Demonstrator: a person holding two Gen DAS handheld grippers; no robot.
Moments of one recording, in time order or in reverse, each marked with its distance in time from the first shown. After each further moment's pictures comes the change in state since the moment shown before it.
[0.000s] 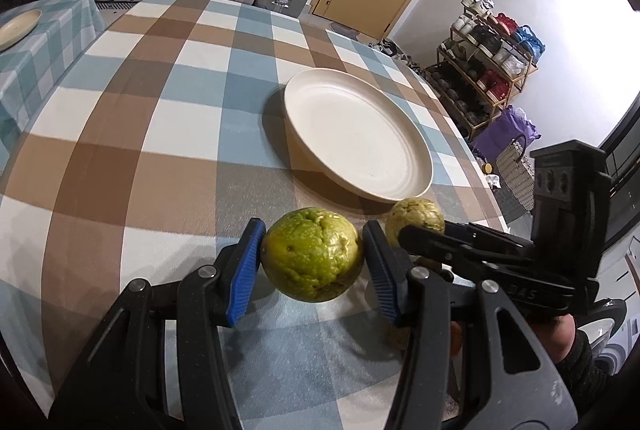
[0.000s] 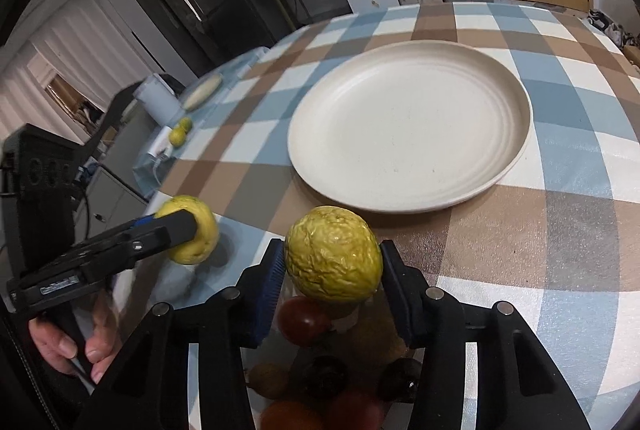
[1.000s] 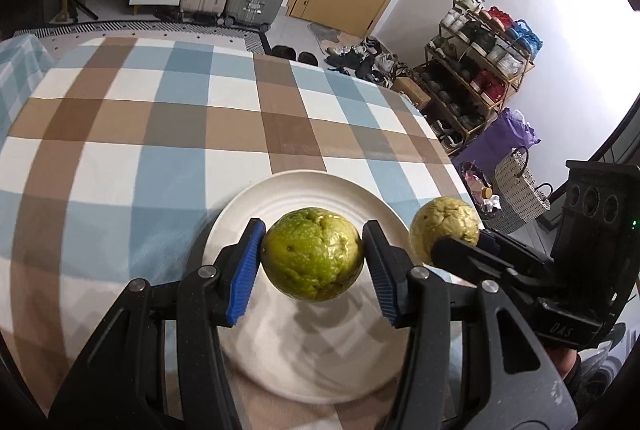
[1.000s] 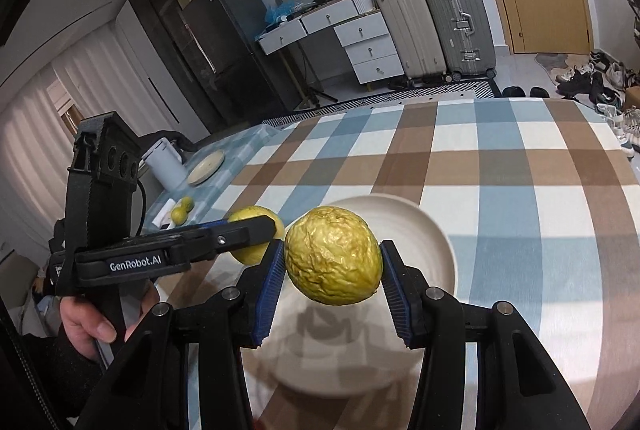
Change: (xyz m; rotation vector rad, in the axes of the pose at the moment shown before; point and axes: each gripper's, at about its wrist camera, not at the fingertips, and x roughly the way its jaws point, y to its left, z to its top) left arm 0.119 -0.041 0.154 0.050 0.024 -0.042; right arm -0.029 -0.062 0.111 -0.028 -0.215 0.036
